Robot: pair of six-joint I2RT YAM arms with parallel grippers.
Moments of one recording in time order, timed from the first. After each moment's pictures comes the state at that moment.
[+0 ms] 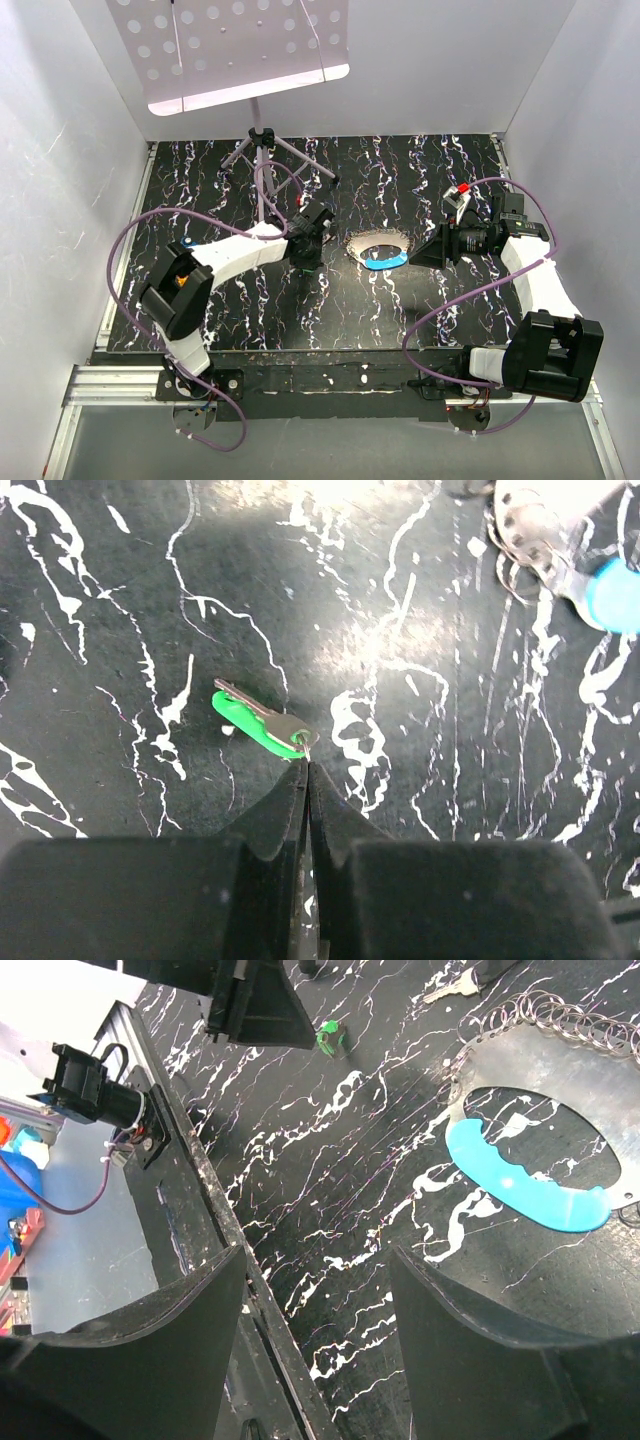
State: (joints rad) left arm -0.77 1.76 1.26 -0.64 -0.19 -0.62; right arm -0.12 1.26 0.92 -0.83 -1.19 -0.46
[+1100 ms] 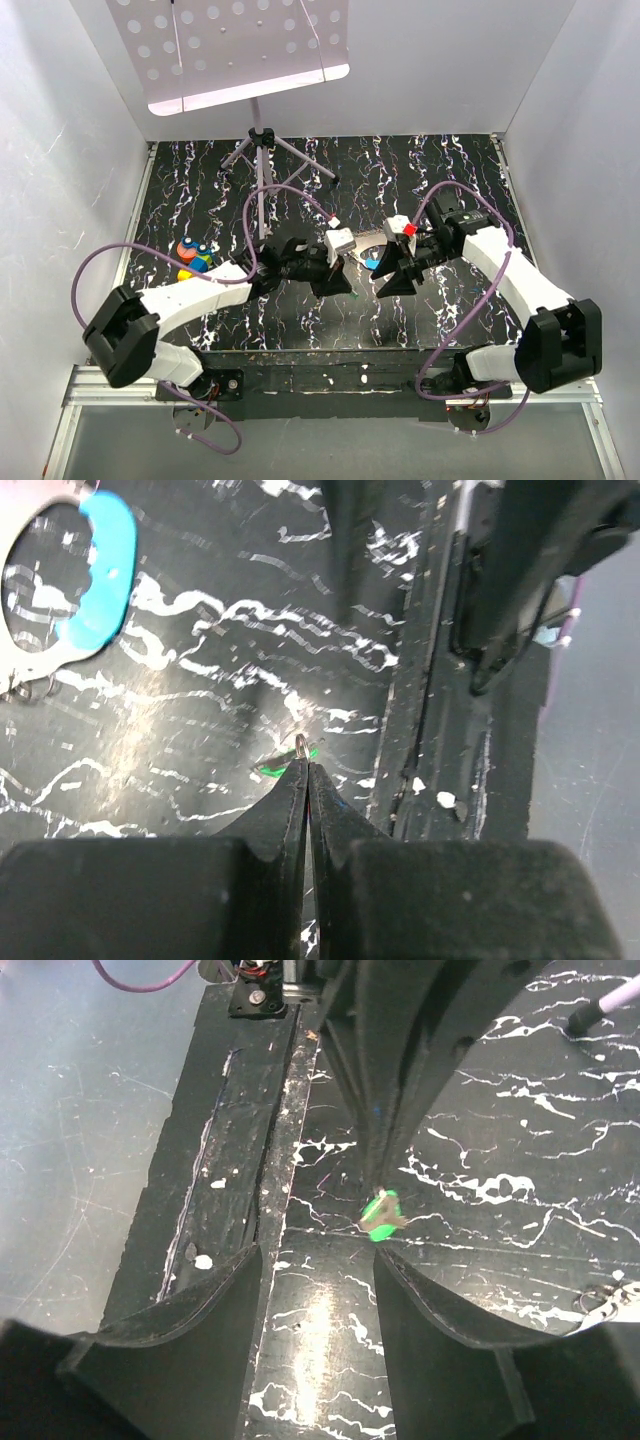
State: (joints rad) left arm -0.84 1.39 0.86 -0.02 0.57 -0.03; right arm 0.32 1.33 1.02 -1.12 -1.26 -1.19
